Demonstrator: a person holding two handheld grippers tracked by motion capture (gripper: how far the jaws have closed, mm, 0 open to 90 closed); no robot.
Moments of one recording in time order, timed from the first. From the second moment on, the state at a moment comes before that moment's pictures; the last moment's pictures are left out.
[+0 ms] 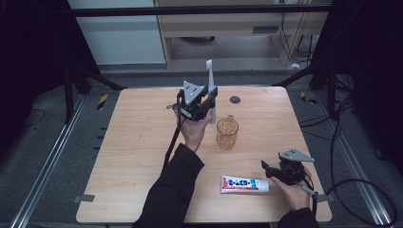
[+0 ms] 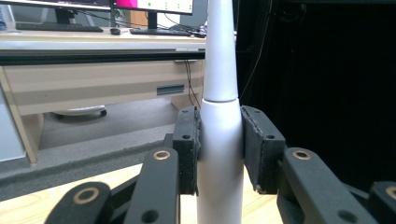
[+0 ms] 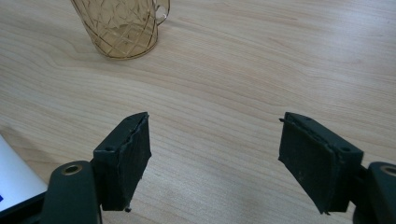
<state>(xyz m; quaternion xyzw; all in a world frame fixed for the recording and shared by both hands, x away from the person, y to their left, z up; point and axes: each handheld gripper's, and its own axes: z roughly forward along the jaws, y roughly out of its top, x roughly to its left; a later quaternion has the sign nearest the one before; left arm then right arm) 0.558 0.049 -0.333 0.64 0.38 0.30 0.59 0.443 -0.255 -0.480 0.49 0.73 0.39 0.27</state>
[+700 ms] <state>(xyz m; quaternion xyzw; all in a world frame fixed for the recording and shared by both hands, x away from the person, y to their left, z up) 0.565 0.021 -0.355 0.67 0.36 0.28 0.59 0.443 -0.257 -0.481 0.49 0.73 0.38 0.27</state>
